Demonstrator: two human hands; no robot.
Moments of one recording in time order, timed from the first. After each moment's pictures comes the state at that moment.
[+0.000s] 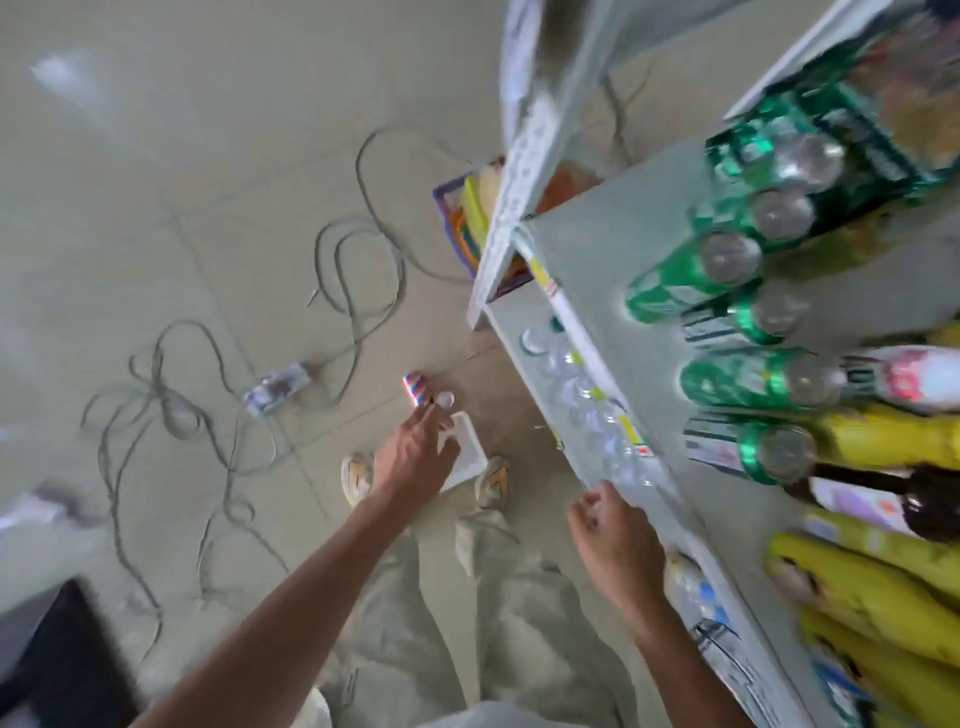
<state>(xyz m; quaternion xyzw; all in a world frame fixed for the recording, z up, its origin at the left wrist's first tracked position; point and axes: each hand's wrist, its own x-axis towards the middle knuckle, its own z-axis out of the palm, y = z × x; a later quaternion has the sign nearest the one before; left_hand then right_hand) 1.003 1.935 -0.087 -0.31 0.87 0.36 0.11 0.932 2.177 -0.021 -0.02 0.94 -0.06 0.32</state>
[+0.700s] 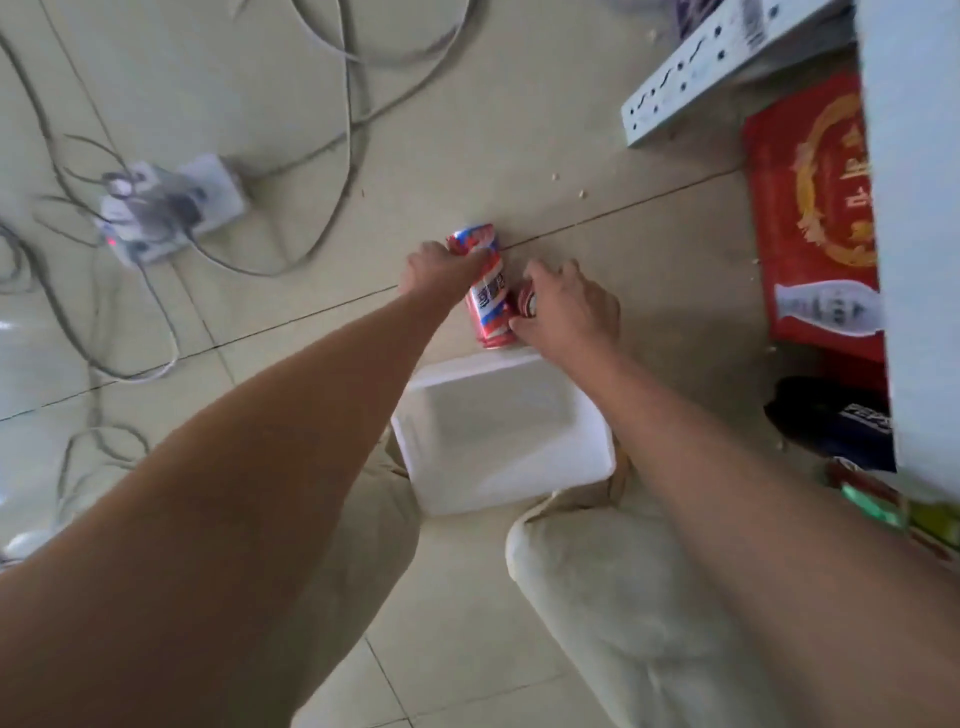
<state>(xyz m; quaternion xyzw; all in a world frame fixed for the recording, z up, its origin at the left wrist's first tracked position) 0.968 1.818 -0.700 -0.60 0.63 0.43 0.25 0.893 1.958 -0.645 -0.32 0.87 0.05 0.37</state>
